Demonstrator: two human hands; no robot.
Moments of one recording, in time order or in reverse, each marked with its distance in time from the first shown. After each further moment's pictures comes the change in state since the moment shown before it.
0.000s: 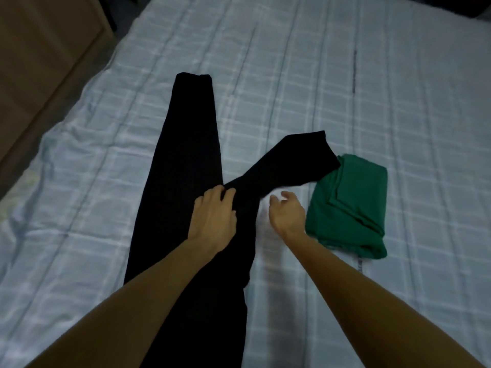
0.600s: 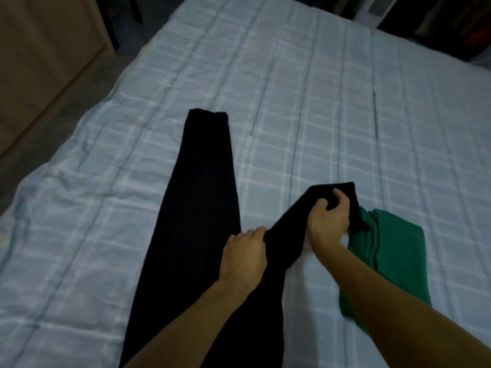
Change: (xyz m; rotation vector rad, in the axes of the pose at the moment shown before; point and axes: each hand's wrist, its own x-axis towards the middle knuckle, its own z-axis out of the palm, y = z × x) left_hand 0.093 -0.020 0.040 -0.334 -0.020 0.016; right_hand 0.107 -0.081 0.010 0.375 0.473 0.025
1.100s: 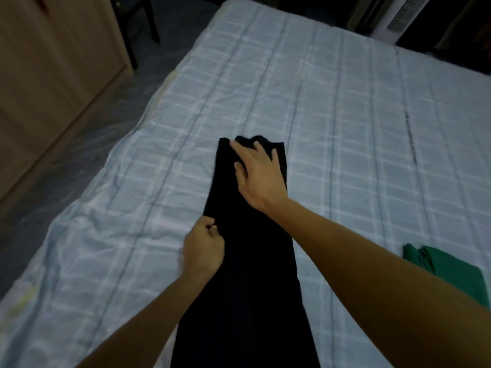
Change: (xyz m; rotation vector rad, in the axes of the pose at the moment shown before) left_hand 0.065 -0.124 -0.096 -0.426 0.268 -0.586; right_hand -0.037 -0.118 0.182 -0.518 -0.586 -1.038
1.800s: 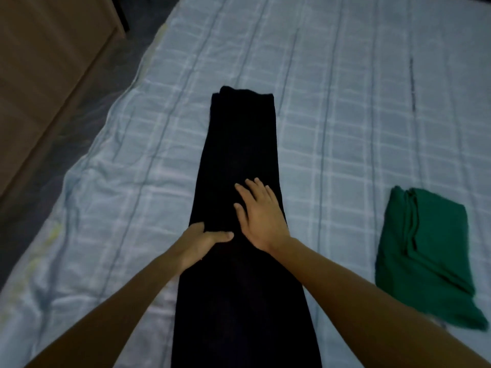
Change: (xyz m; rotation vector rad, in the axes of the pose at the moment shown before) left_hand -0.072 -0.022 -0.041 -0.183 -0.678 -0.290; right_hand -0.165 0.000 0.038 0.000 -0.156 0.046
